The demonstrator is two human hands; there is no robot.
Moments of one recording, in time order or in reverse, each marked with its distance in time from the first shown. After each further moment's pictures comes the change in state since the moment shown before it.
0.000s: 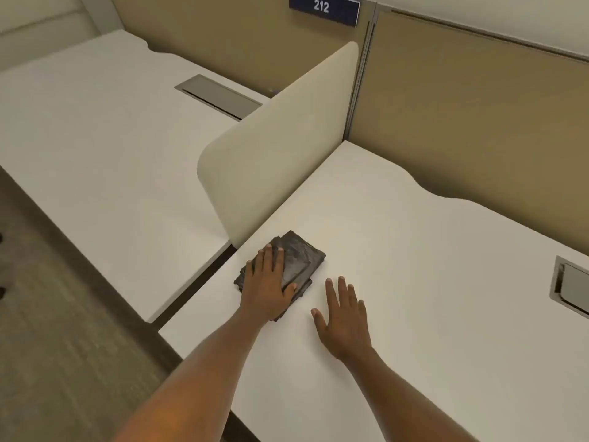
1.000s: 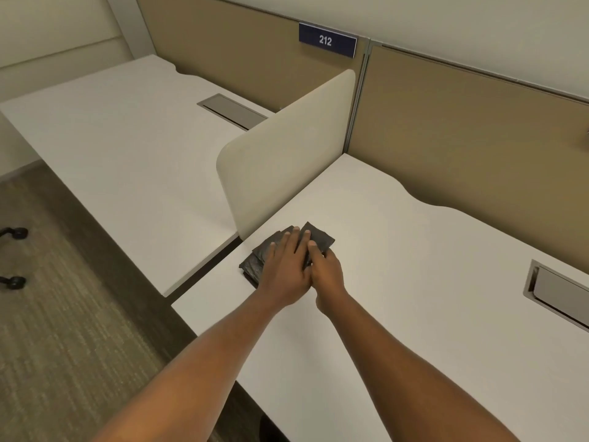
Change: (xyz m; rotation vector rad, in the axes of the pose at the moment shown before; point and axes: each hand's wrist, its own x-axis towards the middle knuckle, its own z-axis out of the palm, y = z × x) left_hand -0.048 0.067 -0.078 -0.277 0.117 0.078; right_hand -0.020 -0.078 -0.101 1.381 0.034 0.251
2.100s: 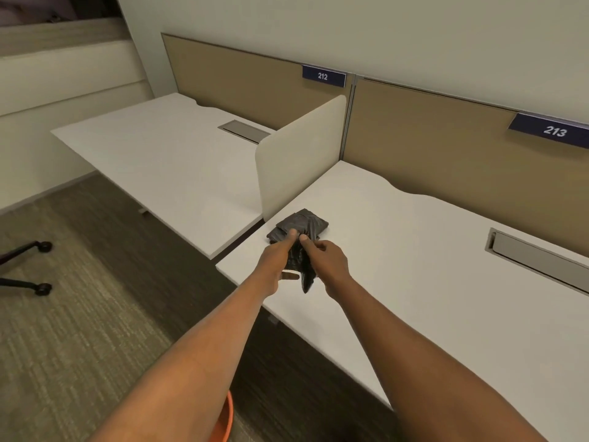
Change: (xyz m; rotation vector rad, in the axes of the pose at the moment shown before) left_hand -0.187 0.014 -0.104 -1.204 -0.130 -0.564; right_hand -0.196 0.032 0.019 -0.456 0.081 -0.209
